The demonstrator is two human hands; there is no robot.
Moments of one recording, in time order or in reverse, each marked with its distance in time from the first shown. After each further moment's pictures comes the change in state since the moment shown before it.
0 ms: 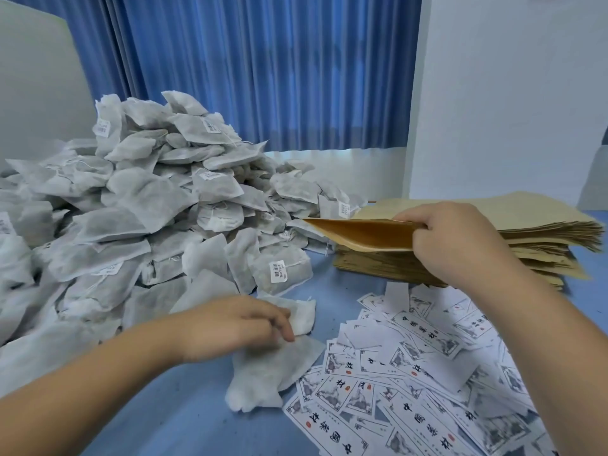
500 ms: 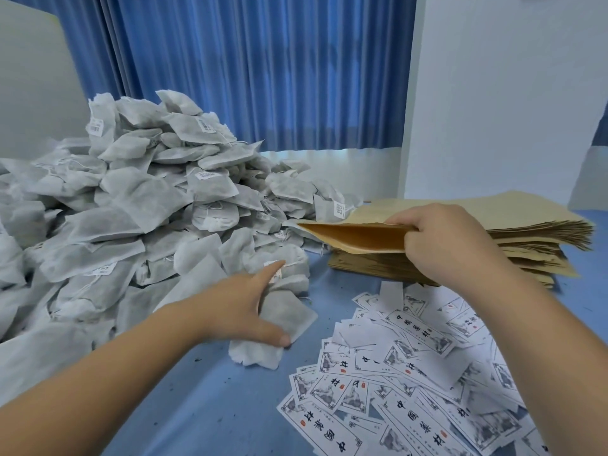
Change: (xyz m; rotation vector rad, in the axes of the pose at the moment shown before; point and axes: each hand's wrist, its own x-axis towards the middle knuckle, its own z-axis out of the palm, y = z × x) left_hand 0.040 -0.027 -0.002 0.417 0.209 -0.150; right_hand -0.002 -0.001 -0.001 0.002 -0.041 -0.002
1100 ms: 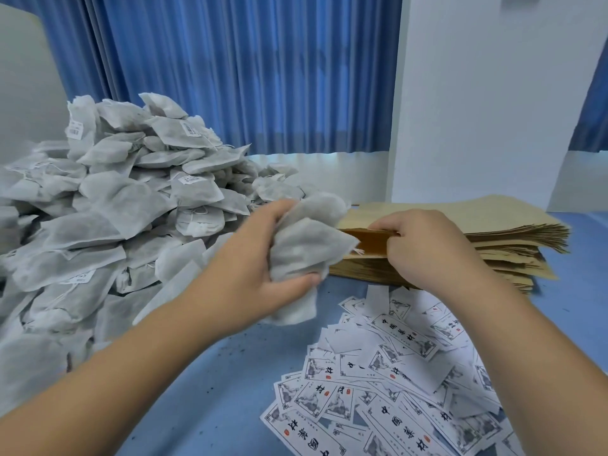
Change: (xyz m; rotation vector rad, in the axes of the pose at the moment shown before) left_hand -0.021 0.071 -0.041 -0.430 0.632 0.421; right_hand -0.003 -0.005 -0.003 0.004 -0.036 0.021
